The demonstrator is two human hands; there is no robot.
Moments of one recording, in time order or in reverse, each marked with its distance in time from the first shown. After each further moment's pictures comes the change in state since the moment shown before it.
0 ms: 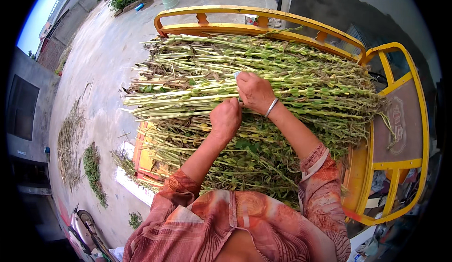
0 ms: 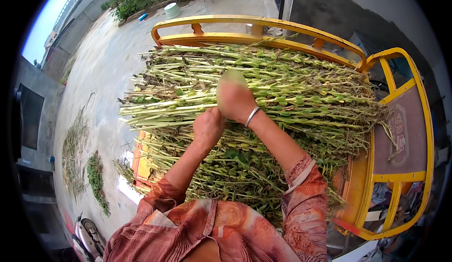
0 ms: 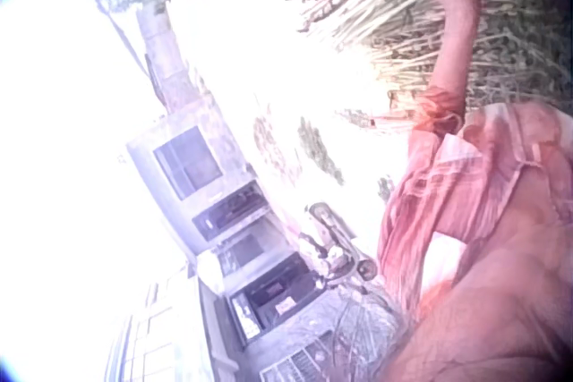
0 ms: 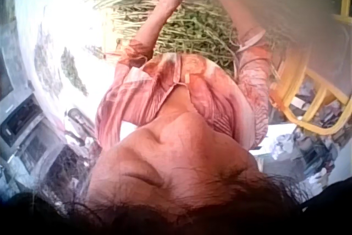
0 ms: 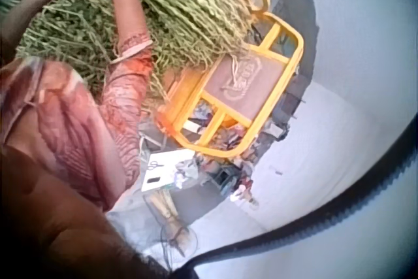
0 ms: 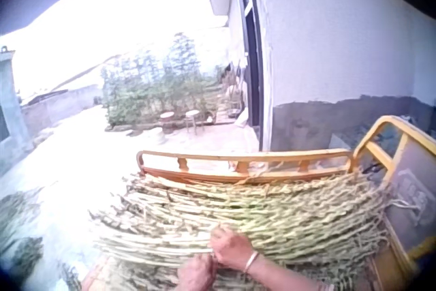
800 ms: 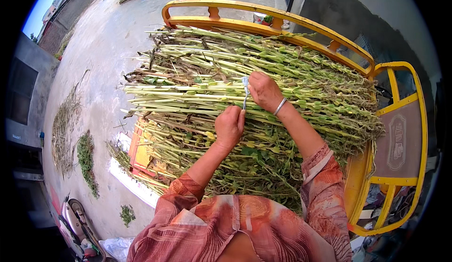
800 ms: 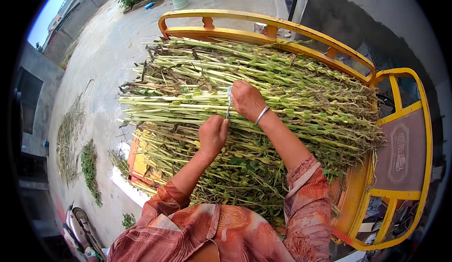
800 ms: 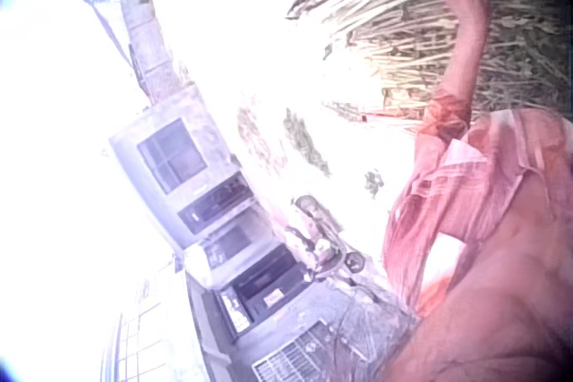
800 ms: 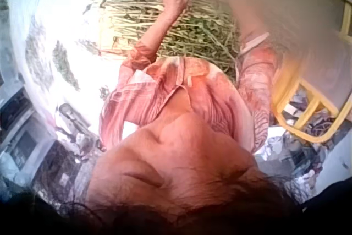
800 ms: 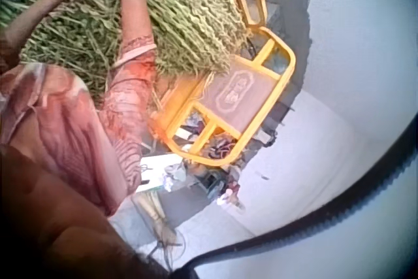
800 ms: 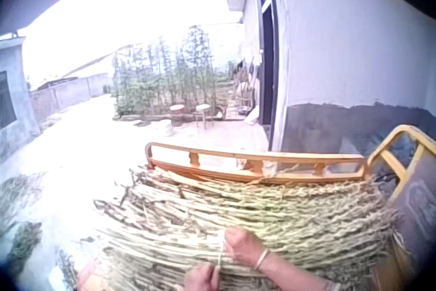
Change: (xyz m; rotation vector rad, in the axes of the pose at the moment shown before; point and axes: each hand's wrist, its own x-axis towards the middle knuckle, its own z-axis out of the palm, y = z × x) left_hand -0.021 -0.027 0.011 -0.378 0.246 -0.016; right_hand 0.019 0.001 0.017 0.131 -0.074 -0.038
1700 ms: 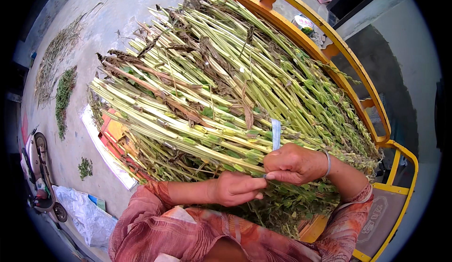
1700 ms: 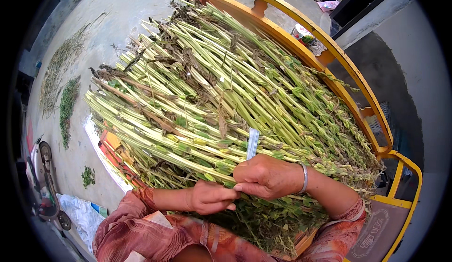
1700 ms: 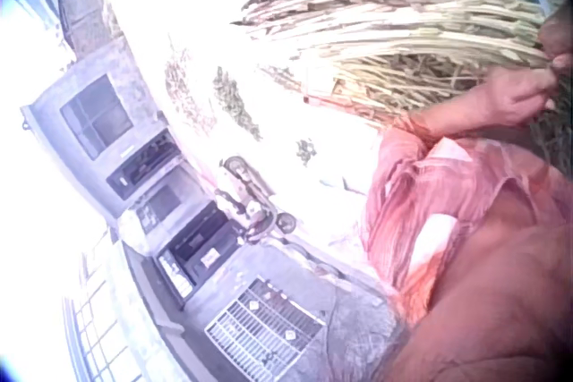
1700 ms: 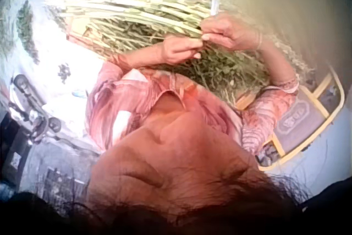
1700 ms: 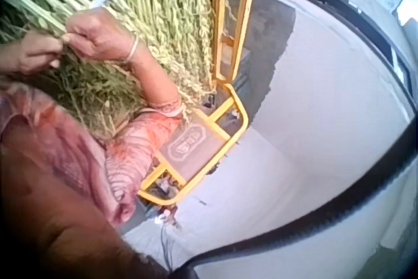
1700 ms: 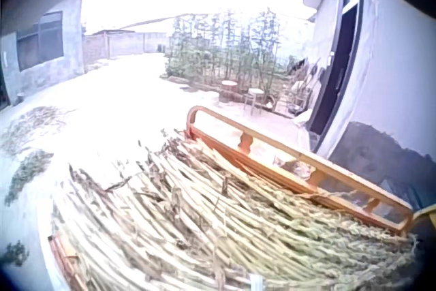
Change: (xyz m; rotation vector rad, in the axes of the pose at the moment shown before) left_hand -0.035 -0.035 -0.013 -0.549 -0.035 0.396; right_hand 0.041 0.011 0.010 0.931 -1.057 -0.143
